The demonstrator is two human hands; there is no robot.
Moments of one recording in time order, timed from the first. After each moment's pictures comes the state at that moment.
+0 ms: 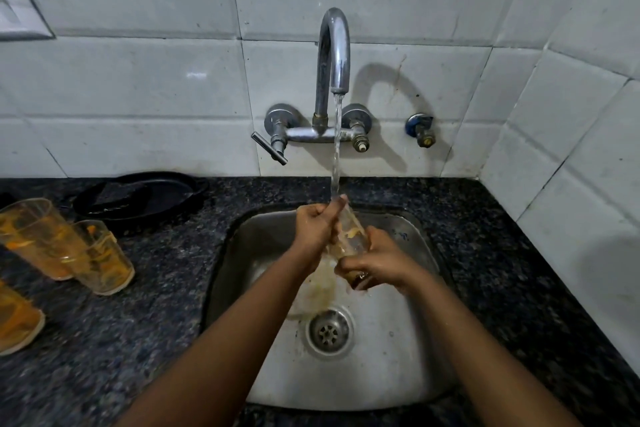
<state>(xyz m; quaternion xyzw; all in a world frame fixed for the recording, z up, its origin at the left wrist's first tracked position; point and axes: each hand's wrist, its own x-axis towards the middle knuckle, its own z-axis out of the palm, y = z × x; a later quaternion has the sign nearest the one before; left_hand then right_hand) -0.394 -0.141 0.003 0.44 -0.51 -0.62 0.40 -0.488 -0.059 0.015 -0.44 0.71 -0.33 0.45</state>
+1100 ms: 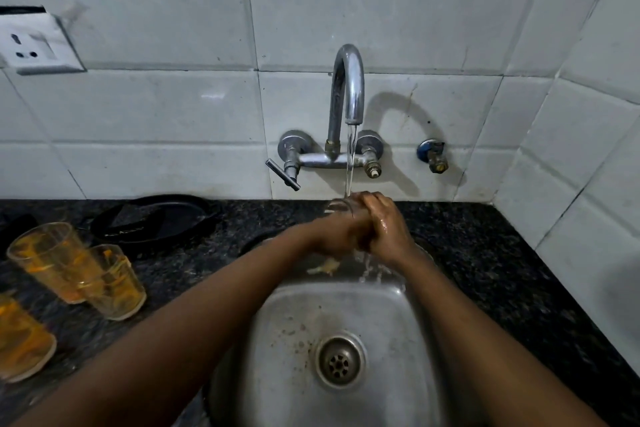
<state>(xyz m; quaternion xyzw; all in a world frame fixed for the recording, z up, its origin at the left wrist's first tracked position) -0.385 -0.174 0.062 0.29 -0.91 -0.29 -0.02 -0.514 -0.131 0.021 -0.64 0.70 -0.32 0.07</state>
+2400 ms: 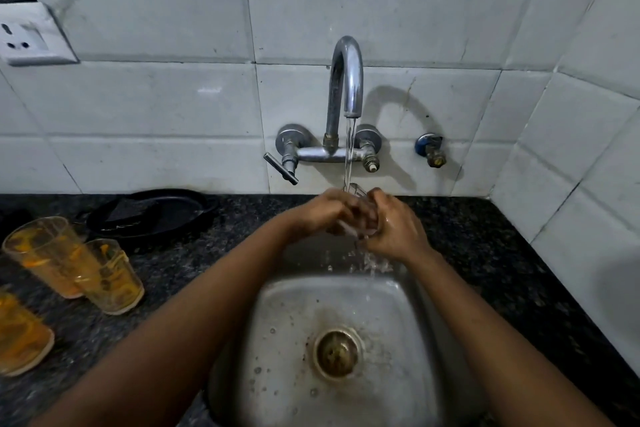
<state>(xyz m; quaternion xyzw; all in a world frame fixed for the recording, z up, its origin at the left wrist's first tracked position) -0.377 -0.181 0.068 0.28 -0.77 -0.56 0.12 -0.518 -0.115 0.035 -0.63 0.74 -0.23 0.04</state>
